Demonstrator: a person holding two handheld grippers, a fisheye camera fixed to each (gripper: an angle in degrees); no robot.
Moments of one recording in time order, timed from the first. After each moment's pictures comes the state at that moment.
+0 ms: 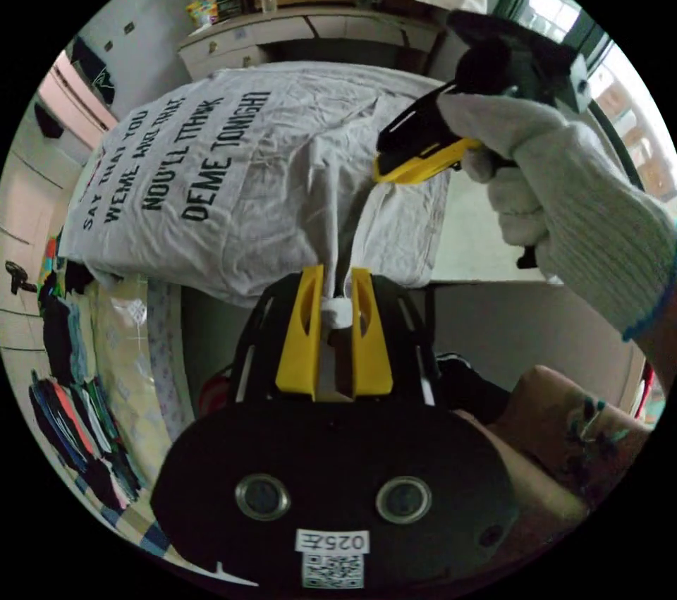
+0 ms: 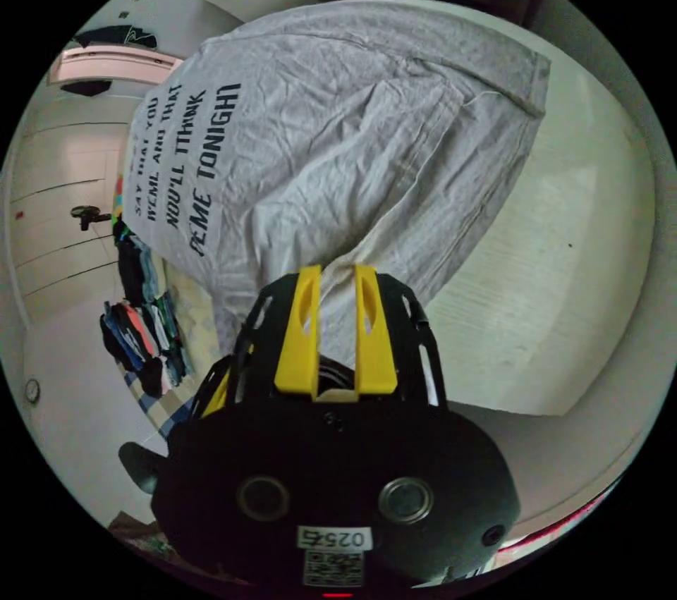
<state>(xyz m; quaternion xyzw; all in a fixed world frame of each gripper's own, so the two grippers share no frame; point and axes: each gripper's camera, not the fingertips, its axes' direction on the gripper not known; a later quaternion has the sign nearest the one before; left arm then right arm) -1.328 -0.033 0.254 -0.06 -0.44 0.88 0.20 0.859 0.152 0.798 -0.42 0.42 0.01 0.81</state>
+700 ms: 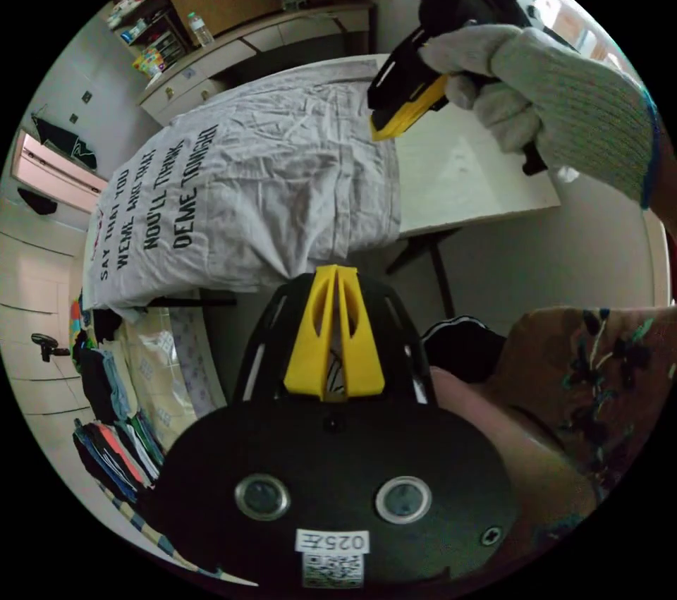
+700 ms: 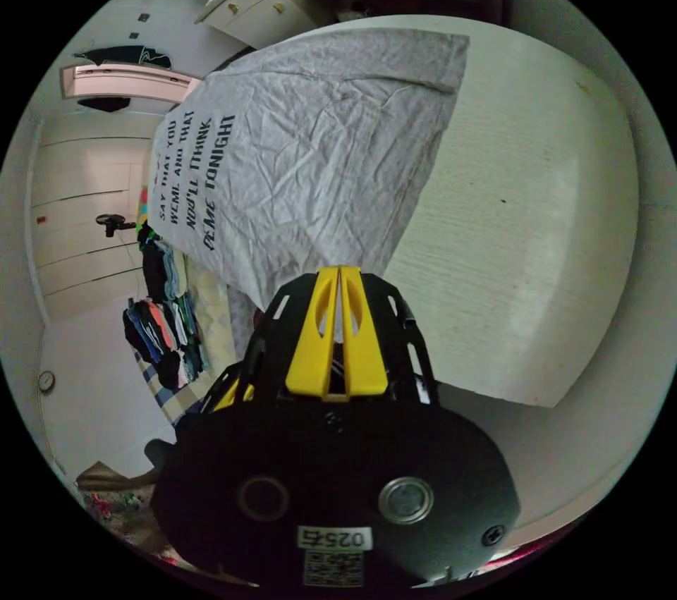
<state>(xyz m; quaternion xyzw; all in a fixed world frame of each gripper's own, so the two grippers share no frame) -1.377 -0.048 0.255 -0.06 -0.43 0.90 0.08 0.856 0.131 0.726 -0.39 0.37 0.03 0.84</state>
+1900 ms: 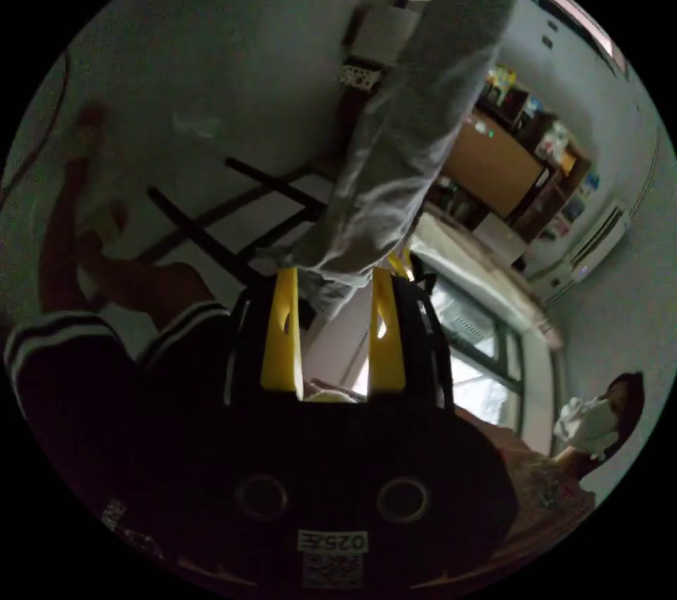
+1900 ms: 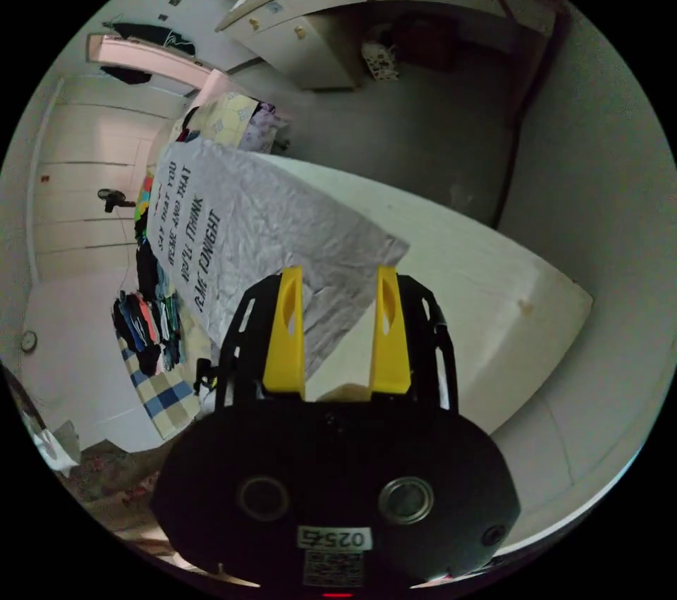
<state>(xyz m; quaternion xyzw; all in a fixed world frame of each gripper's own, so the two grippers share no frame) -0.963 -0.424 0.260 -0.37 -0.14 0.42 0.82 0.873 -0.066 0.763 -0.41 0.36 -0.05 0.84</state>
